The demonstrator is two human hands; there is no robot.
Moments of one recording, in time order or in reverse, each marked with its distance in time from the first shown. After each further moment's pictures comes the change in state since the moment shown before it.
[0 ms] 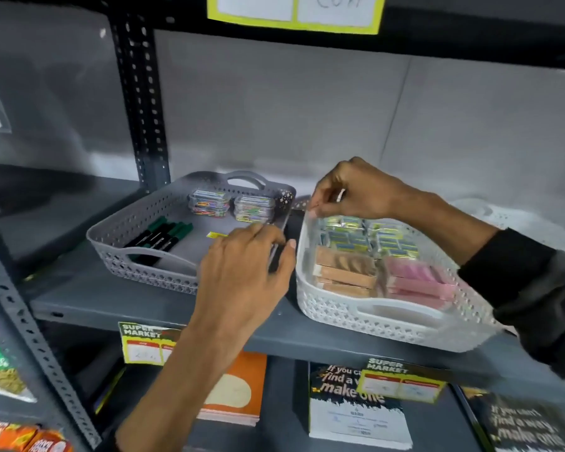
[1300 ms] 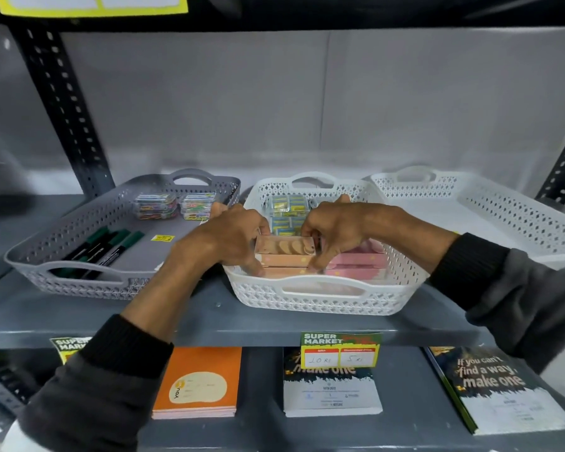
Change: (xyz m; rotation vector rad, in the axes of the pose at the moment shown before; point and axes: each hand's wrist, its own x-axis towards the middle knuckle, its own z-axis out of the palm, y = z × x) left_hand 0.078 0.015 0.074 0.096 -0.830 0.098; right_hand -0.075 0.048 0.022 -0.145 -0.460 0.207
